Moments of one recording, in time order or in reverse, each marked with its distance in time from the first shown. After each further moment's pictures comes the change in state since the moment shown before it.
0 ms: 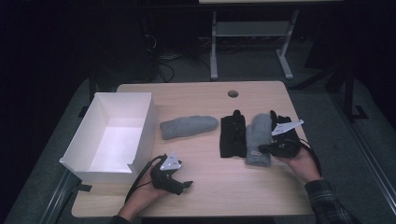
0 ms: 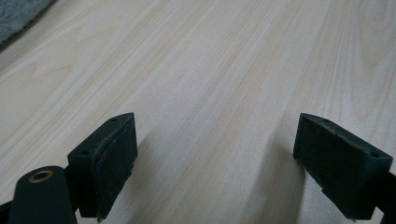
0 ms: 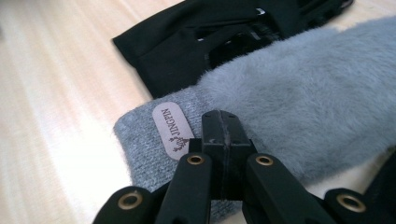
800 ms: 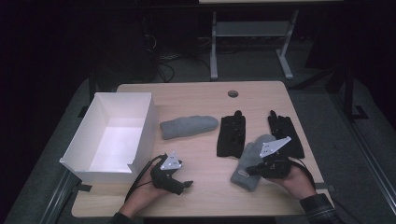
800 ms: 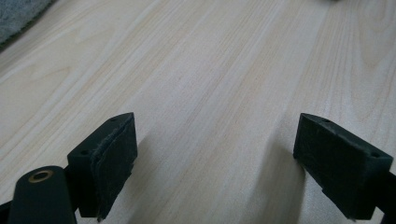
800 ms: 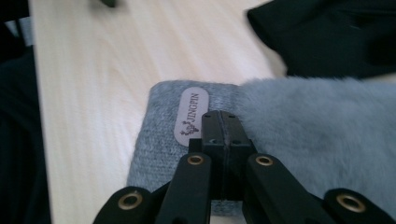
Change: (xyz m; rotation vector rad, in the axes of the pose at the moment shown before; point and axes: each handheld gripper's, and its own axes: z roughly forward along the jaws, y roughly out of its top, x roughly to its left) left arm 0.001 0.001 0.001 0.002 -0.004 0.010; right arm 0.072 -0.004 0.005 0.051 0.170 -0.130
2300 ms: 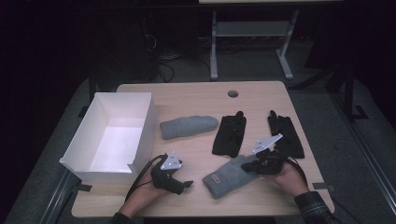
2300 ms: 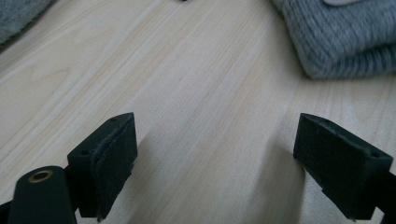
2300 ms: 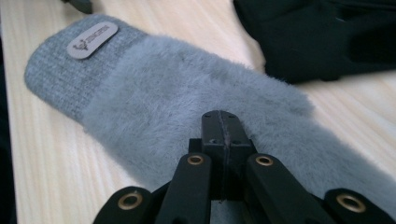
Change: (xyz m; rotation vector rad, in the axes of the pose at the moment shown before) left arm 0.000 0.000 0.000 0.000 0.001 0.002; right arm -0.006 0.011 0.018 0.019 -0.029 0.036
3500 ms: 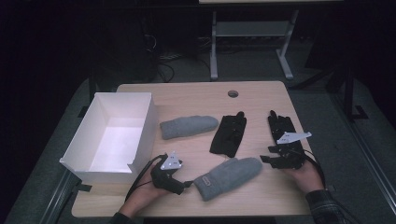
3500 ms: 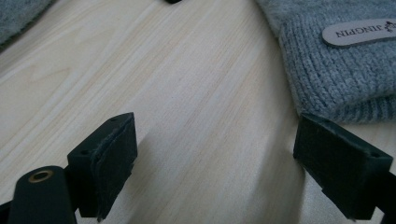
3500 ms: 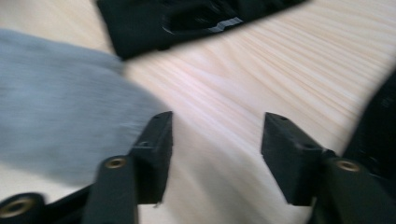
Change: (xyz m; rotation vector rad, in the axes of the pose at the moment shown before) left arm 0.000 0.000 0.000 -0.004 0.000 -0.006; right arm -0.045 -0.041 -0.036 -0.121 -0.283 0.174
